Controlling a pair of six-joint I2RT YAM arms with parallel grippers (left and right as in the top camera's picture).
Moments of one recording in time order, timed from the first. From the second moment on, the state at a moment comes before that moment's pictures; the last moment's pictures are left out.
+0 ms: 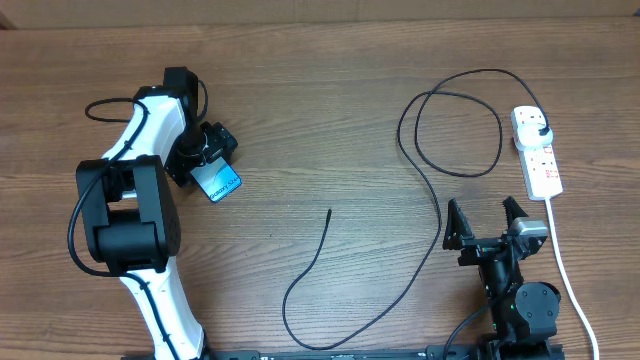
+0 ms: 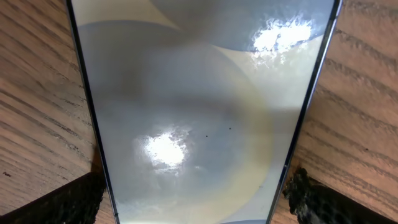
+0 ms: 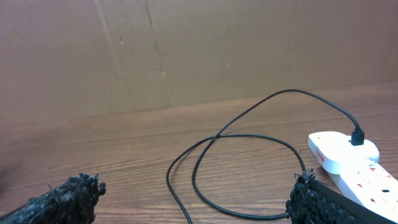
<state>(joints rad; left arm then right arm) 0.05 2.16 1.57 -0.98 0.03 -0.67 0.08 0.01 0.02 -0.03 -0.01 0.17</state>
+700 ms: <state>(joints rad) 0.06 2.16 1.57 -0.98 0.02 -0.67 0.08 0.01 0.02 -0.03 -0.01 0.17</state>
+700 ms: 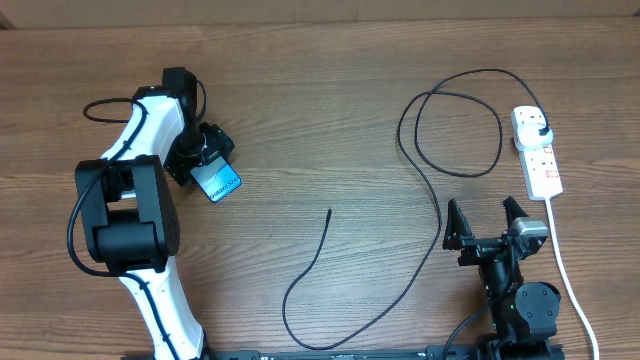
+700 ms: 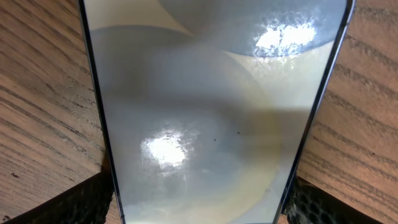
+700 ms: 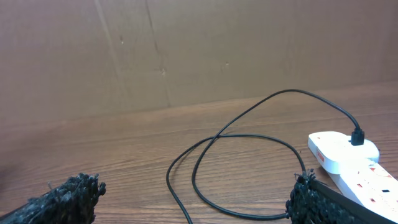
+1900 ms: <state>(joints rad) 0.06 2.16 1.57 -0.99 0.01 -0.67 0.08 0.01 0.02 -0.03 -0.01 0.17</state>
